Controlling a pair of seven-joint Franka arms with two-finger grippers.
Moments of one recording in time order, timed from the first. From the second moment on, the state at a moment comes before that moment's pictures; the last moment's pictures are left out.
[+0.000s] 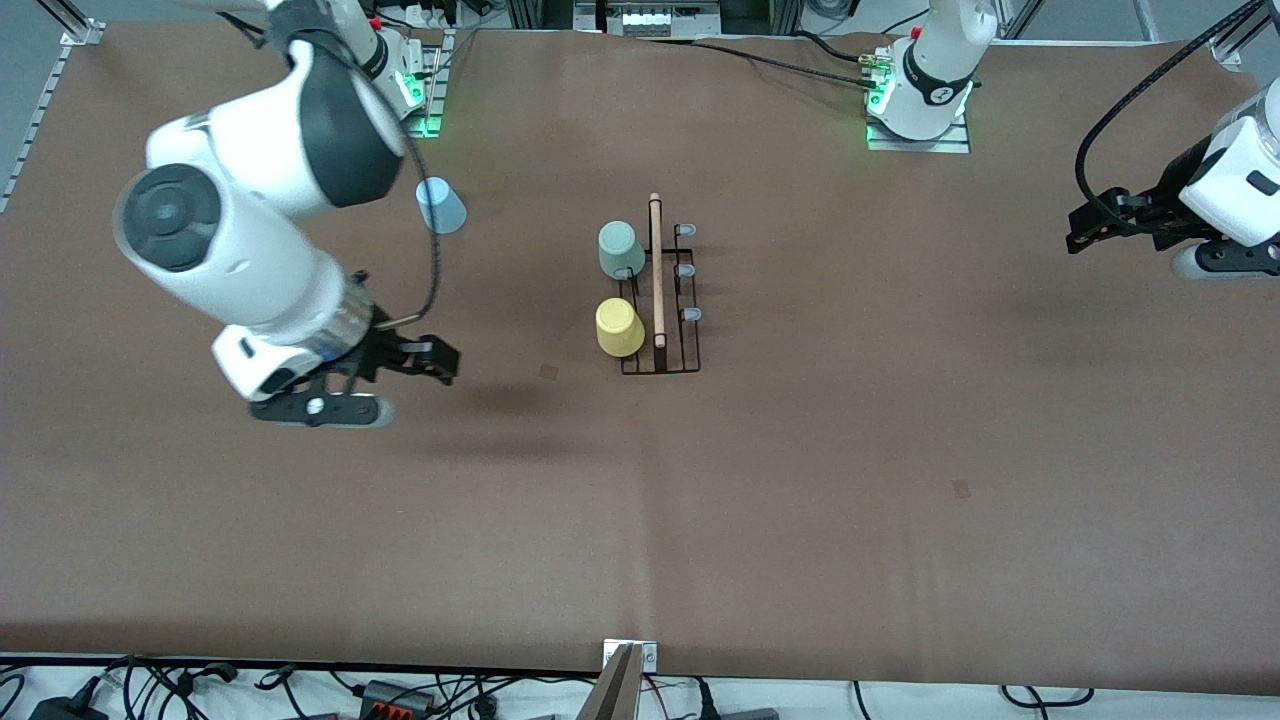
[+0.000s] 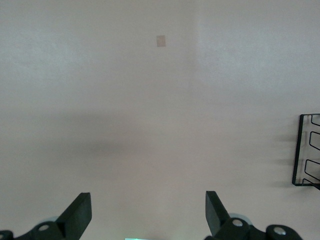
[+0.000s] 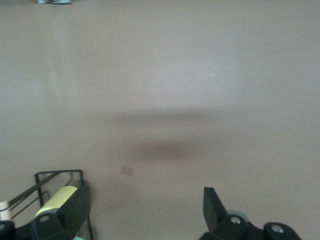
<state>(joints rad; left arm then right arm) -0.04 -0.01 0.01 -1.64 0.00 1.54 -0.07 0.35 0.48 -0.05 -1.21 0.09 1.72 0.36</state>
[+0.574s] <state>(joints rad) -0.04 -0.01 0.01 -1.64 0.00 1.53 -0.07 0.02 0.34 -0.05 -1.23 0.08 1.63 0.01</state>
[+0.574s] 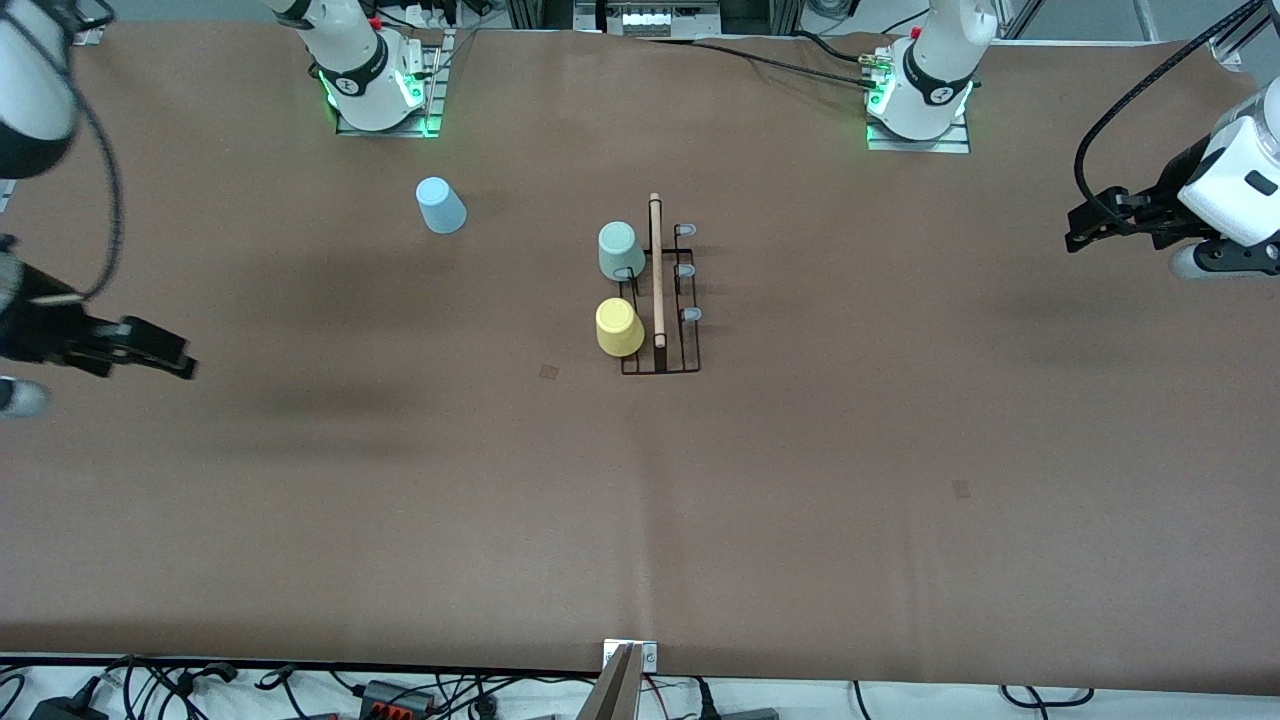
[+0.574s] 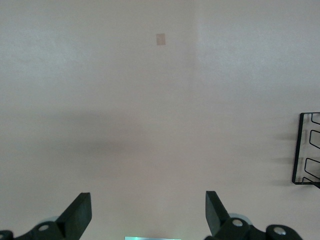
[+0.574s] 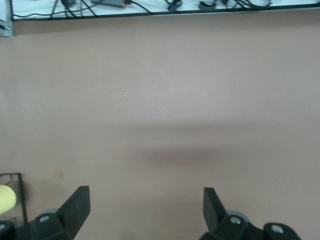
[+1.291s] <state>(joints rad) -0.04 -0.01 0.01 -1.64 0.00 1.53 -0.07 0.00 0.00 -0.04 -1.69 0.03 1.68 -0.01</state>
